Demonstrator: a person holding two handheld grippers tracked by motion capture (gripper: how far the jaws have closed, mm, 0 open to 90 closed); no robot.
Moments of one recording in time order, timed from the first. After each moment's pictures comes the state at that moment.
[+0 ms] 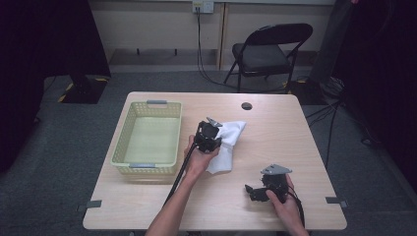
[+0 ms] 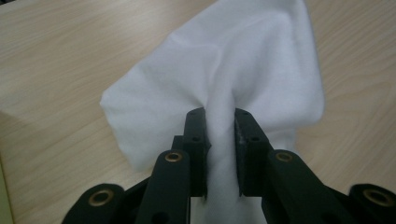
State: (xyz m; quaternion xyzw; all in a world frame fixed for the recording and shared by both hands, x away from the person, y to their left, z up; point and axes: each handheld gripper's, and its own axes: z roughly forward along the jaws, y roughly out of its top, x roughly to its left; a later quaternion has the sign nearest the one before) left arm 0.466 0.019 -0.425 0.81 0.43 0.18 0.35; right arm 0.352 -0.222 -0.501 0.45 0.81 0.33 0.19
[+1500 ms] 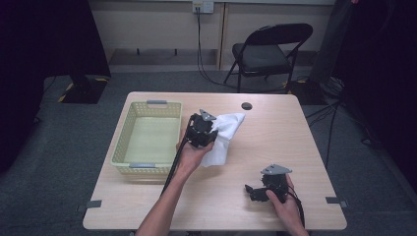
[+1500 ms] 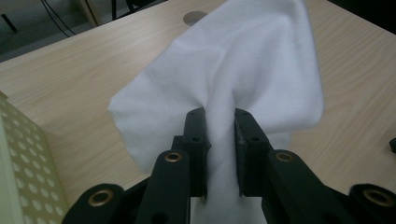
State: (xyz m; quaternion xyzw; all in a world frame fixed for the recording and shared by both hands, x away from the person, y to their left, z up) left arm 0.451 0.043 -0.379 0.81 0.41 0.19 0.38; right arm 0.352 -0.222 -0.501 0.45 0.81 0.33 0.19
